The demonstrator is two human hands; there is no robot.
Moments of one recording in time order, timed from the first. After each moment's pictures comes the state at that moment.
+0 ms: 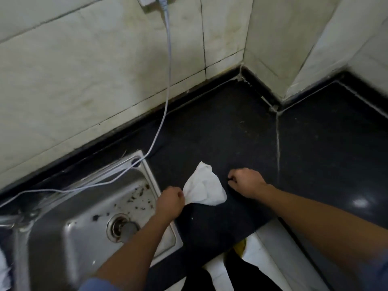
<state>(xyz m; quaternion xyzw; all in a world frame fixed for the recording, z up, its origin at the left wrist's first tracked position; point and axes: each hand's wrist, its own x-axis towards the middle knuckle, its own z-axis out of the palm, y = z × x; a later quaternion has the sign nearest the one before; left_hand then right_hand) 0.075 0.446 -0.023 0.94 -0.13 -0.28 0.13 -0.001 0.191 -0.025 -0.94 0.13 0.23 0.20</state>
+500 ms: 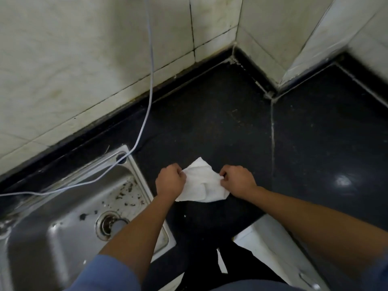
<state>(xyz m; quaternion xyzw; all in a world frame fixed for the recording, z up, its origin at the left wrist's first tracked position) 0.104 0.393 -0.031 0.95 -0.10 -0.23 0.16 -0.002 0.204 -0.045 -0.91 0.21 0.22 0.29</state>
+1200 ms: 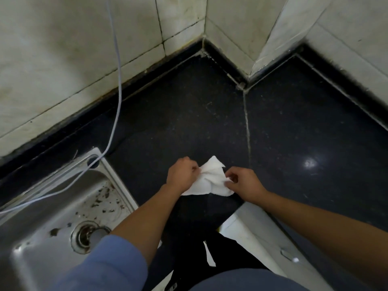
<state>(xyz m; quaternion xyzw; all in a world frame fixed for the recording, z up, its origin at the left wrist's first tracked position) 0.081 0.331 -0.046 0.88 -0.33 -0.30 0.17 -0.079 0.178 -0.039 -0.86 0.29 0.11 0.41</state>
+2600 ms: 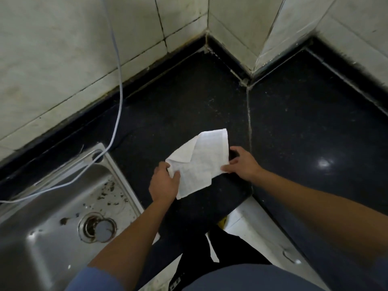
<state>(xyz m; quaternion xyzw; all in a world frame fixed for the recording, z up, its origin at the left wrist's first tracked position) 0.056 0.374 -0.047 0.95 -0.05 -0.22 0.23 -0.046 0.144 -0.042 -0.73 0.40 0.16 0.53</state>
